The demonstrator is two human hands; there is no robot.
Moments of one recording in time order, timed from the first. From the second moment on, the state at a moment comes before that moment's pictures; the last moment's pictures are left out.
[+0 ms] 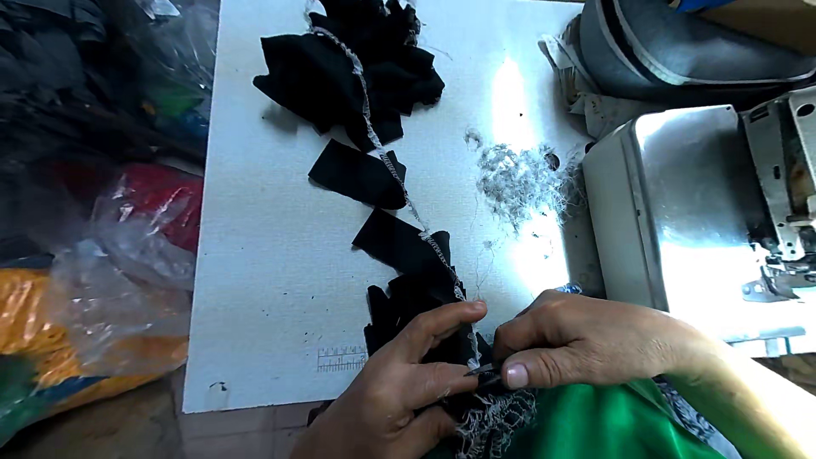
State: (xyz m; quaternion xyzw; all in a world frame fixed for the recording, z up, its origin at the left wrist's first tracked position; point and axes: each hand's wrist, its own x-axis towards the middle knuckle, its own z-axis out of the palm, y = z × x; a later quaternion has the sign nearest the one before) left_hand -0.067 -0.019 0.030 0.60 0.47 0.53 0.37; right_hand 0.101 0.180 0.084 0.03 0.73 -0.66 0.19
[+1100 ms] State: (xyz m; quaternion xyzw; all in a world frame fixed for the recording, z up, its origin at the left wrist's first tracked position) left_hand -0.063 -0.018 0.031 0.62 0.48 0.51 0.35; right_hand 0.043 0.161 0.085 0.26 0.87 -0.41 0.08
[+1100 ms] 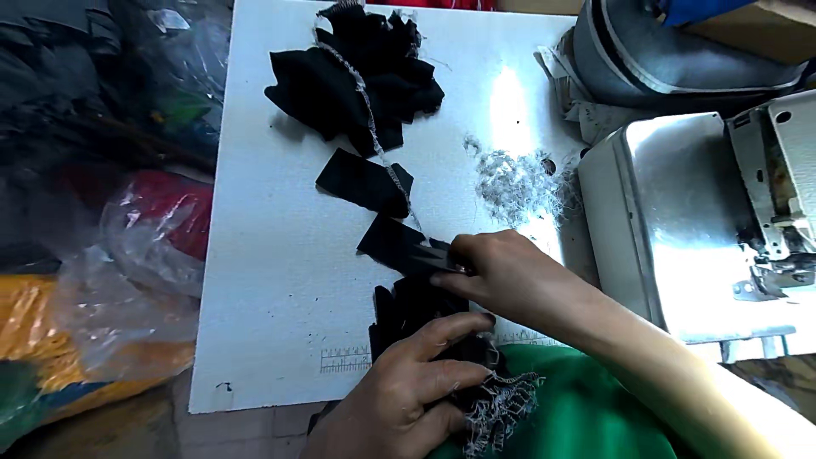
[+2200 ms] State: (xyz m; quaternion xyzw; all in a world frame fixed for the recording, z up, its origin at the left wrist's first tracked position) left_hand -0.090 -0.002 0.033 0.56 0.51 0.53 0.38; right_hand 0.102 0.160 0.102 0.05 0.78 -0.62 -0.01
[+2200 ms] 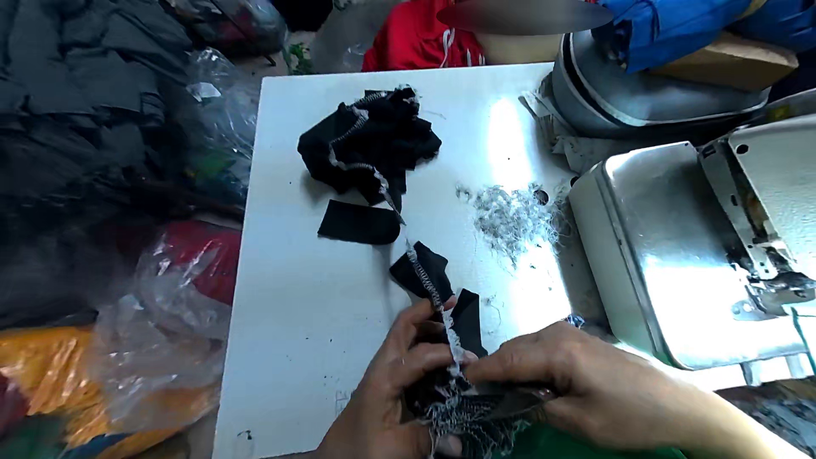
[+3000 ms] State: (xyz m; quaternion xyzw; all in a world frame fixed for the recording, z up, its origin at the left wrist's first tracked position) left_hand -0.075 0.014 0.037 0.47 0.51 0.60 0.40; right_hand 0.150 0.154 0.093 0.27 0.58 -0.77 0.03
